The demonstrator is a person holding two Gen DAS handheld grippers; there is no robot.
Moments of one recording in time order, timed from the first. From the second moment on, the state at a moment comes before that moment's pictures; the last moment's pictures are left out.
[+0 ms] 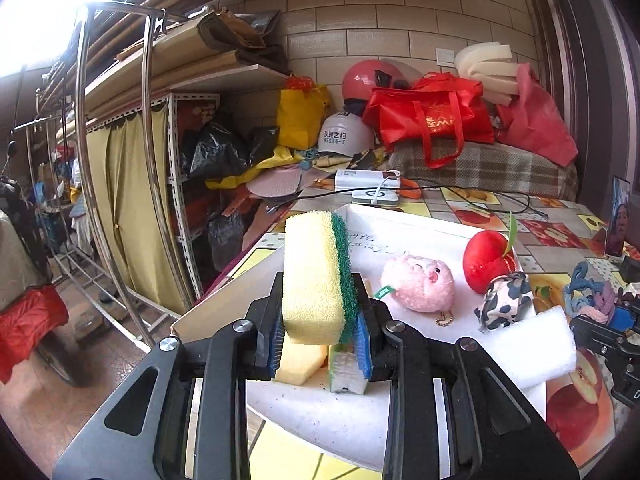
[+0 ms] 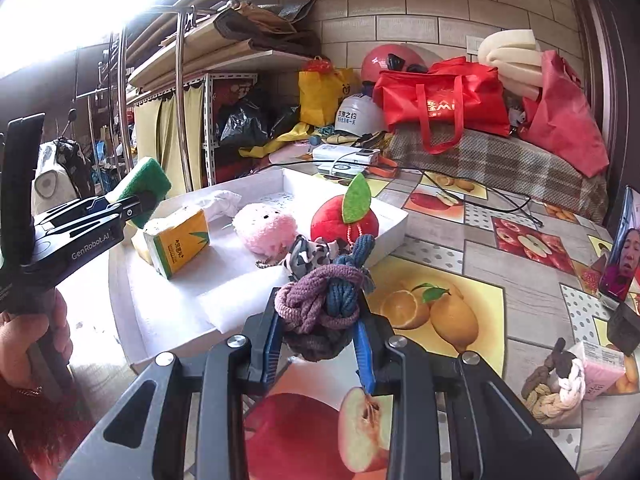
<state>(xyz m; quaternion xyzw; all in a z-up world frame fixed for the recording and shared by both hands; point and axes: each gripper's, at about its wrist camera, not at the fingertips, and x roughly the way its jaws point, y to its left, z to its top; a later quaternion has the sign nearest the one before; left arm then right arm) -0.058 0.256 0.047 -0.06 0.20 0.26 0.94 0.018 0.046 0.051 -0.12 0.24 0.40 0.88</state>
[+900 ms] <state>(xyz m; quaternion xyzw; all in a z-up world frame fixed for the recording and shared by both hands) -0.042 0.273 0.047 -0.09 0.21 0.29 0.93 0.022 0.122 0.049 -0.09 0.25 0.44 0.86</state>
